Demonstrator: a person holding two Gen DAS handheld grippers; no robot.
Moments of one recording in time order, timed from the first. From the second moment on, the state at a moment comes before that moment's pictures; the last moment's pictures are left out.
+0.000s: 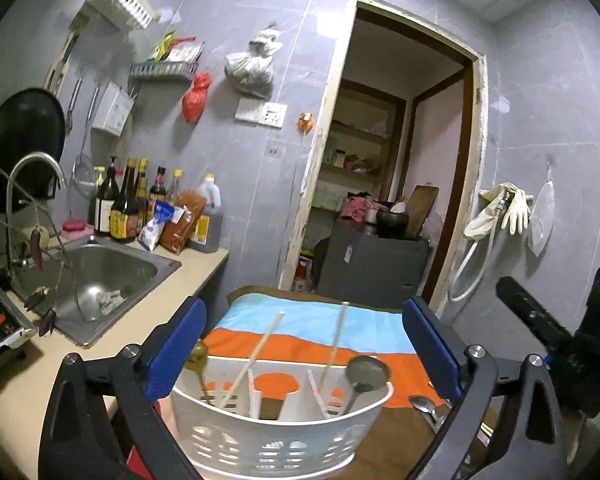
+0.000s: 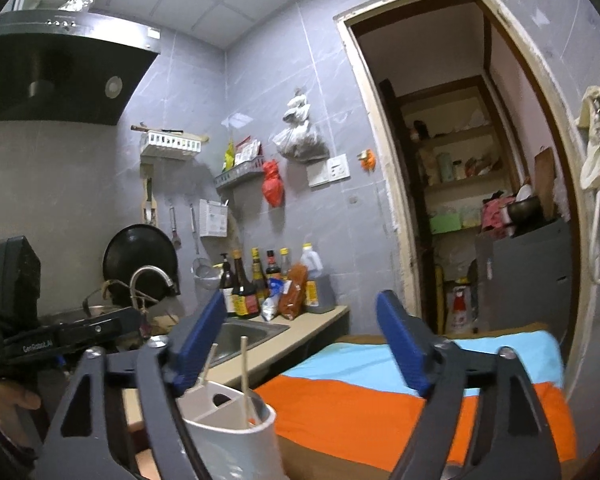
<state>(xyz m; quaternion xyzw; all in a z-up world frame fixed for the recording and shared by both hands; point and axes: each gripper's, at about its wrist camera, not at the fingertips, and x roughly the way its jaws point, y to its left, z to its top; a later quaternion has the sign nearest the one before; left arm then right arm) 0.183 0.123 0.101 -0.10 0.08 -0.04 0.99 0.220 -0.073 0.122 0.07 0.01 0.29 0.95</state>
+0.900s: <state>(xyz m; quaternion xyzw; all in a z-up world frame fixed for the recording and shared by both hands) 0.204 -0.019 0.051 -0.04 0.13 -0.11 0.98 0.187 -0.214 0.087 0.03 0.04 0.18 0.98</state>
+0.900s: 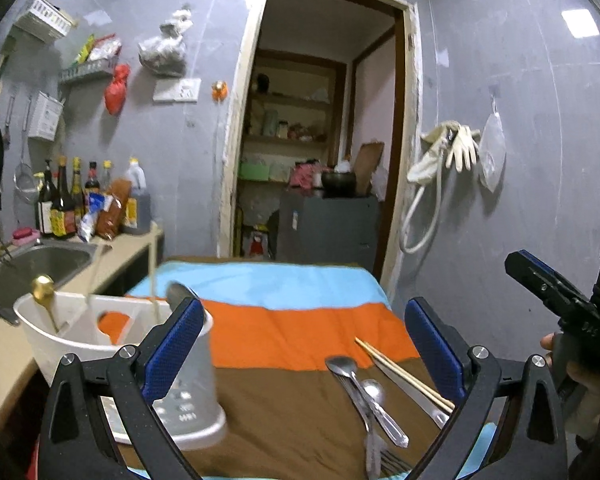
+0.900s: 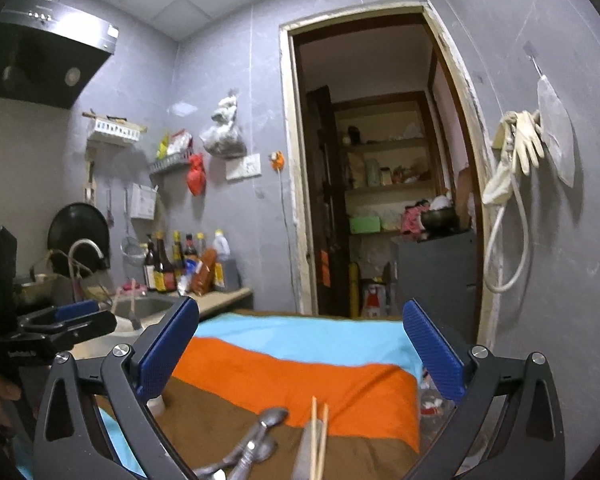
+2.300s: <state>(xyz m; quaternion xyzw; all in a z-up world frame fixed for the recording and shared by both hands) 0.345 -0.094 -0.048 0.00 0.45 -0.19 0.87 0.286 -0.219 -0.030 -0.01 0.34 0.21 0.92</state>
